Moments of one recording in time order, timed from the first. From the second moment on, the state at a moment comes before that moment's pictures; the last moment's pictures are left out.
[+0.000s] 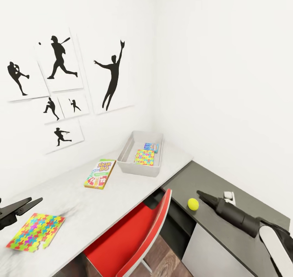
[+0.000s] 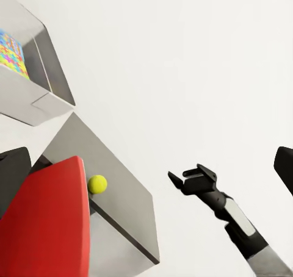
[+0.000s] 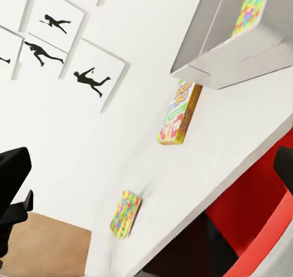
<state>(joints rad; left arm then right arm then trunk) -0.18 0.41 0.69 -1.37 0.38 1.00 -1.57 -0.21 -0.27 -0.18 -1.39 -0.88 0.81 0.74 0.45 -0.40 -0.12</state>
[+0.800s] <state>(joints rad) -0.18 0.41 0.69 -1.37 0.38 1.00 -1.57 -0.68 -0.23 -0.04 -1.41 -0.91 1.04 0.07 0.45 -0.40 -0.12</state>
